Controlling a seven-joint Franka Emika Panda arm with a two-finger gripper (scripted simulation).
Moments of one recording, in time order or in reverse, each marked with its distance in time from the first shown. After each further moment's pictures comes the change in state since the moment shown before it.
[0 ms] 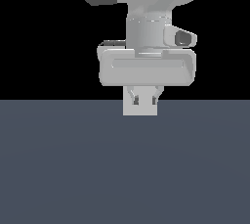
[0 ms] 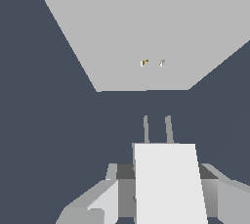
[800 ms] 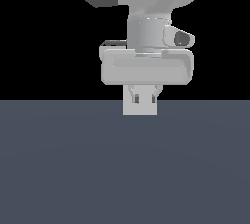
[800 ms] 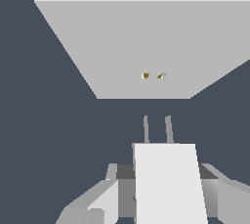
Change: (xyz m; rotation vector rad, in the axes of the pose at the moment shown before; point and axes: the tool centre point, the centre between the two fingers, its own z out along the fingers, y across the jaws) arm 0.009 0.001 -0.001 0.008 -0.003 -0.022
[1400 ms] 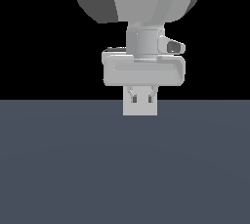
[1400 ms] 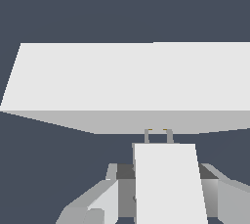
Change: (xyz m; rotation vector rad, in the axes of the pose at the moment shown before) arm 0.035 0.000 0.012 0.000 0.000 0.000
